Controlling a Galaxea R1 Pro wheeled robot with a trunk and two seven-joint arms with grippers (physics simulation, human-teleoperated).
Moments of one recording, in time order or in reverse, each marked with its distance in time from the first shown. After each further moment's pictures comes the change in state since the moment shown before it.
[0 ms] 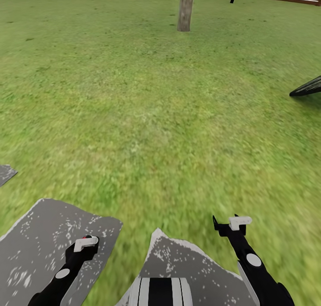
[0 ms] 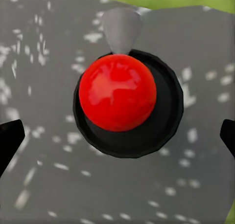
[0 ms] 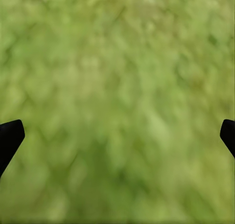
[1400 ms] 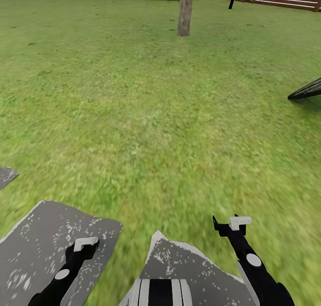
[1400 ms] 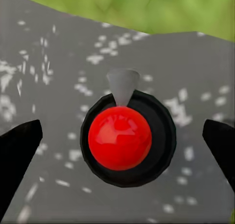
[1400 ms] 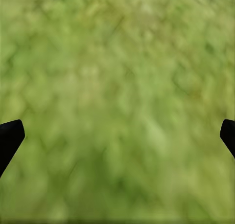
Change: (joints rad) left arm 0.000 0.001 -0.001 0.004 0.003 -0.035 -0.002; right arm 0.000 0.000 0.000 0.000 0.000 0.000 0.000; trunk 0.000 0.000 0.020
